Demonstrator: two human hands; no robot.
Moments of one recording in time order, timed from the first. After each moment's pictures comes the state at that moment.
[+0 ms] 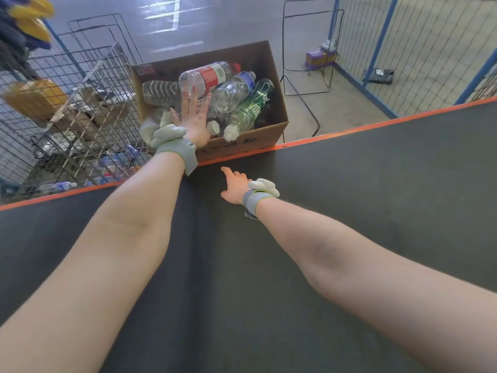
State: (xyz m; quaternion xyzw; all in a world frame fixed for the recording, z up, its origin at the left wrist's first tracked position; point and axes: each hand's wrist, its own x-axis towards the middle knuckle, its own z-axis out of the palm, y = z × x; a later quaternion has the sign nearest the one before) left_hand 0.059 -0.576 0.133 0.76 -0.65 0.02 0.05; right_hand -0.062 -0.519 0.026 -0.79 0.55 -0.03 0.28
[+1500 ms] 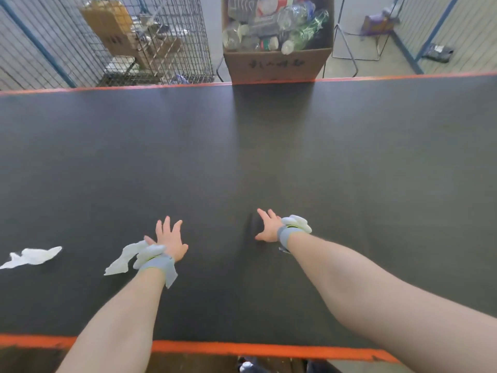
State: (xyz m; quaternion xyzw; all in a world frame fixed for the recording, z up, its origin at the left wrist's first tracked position) left_hand 0.088 0.068 -0.044 0.88 -0.41 -0.20 -0.14; right_hand -0.158 -0.080 -0.066 -0.77 0.50 0.23 0.32
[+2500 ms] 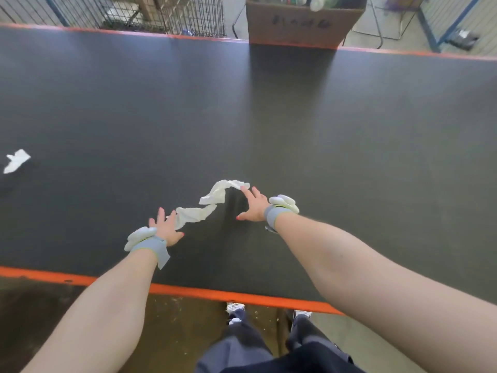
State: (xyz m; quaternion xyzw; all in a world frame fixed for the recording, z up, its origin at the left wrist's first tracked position) left_hand 0.101 0.157 -0.075 0.86 -0.36 -0.32 -0.15; right_hand -0.113 -0.007 -0.058 -0.79 0.45 0.21 0.35
